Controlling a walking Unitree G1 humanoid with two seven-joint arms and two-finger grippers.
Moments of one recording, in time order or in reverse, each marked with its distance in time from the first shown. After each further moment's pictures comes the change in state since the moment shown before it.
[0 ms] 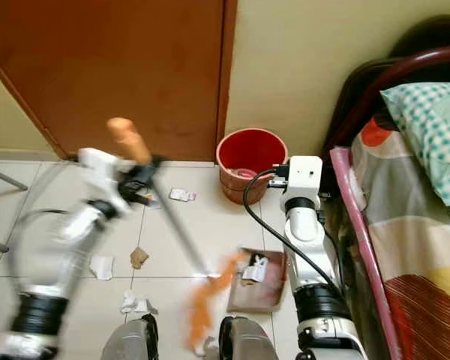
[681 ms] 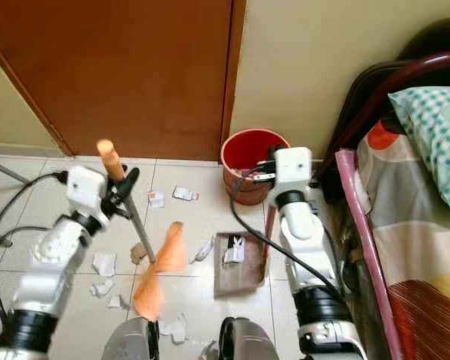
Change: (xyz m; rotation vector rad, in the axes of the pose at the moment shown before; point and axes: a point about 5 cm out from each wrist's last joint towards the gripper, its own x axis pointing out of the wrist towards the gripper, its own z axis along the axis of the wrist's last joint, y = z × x) left arm -0.021 0.004 -0.025 0.185 0.013 0.122; right arm -0.006 0.013 0.024 0.020 -0.143 0.185
